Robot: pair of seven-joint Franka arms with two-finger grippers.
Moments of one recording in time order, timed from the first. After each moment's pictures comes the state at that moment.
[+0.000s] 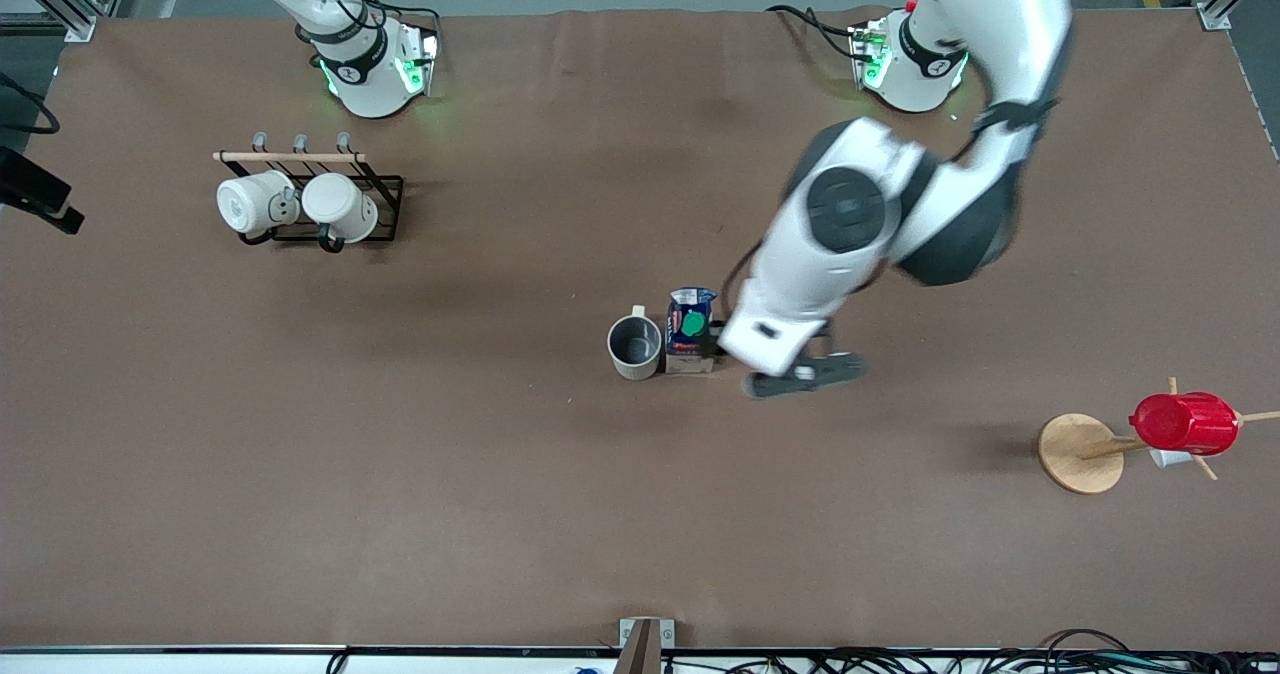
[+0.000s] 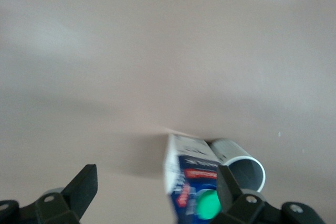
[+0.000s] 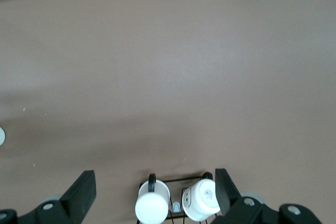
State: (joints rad) left arm -0.34 0.50 -0.23 -1.30 0.07 1.88 -0.79; right arm 0.00 0.05 -0.07 -1.37 -0.02 1.50 0.06
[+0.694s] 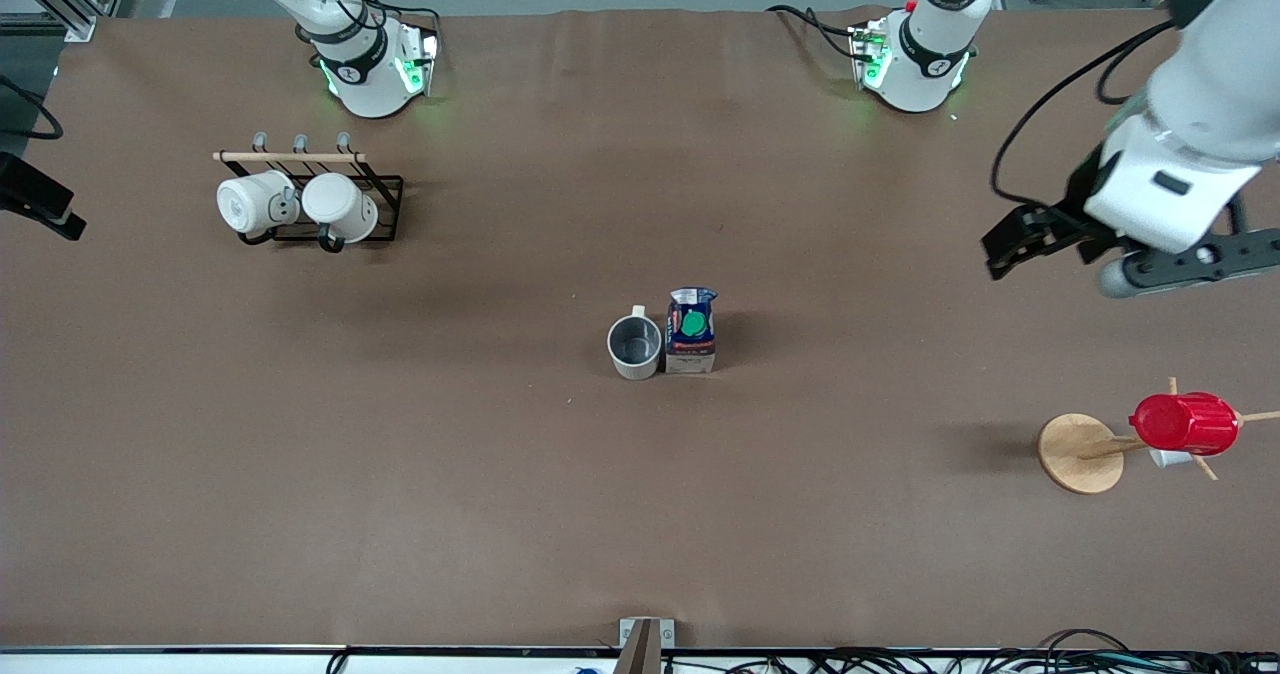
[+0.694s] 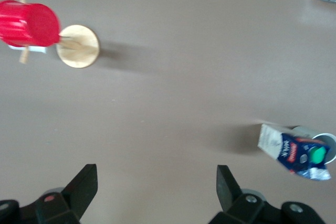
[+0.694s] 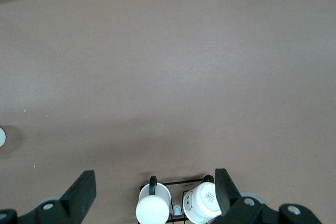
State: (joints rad) left arm -0.04 0.17 -0.23 -1.32 0.07 1.53 -0.39; right arm 0.00 0.06 -0.06 -1.37 -0.02 1.51 0.06
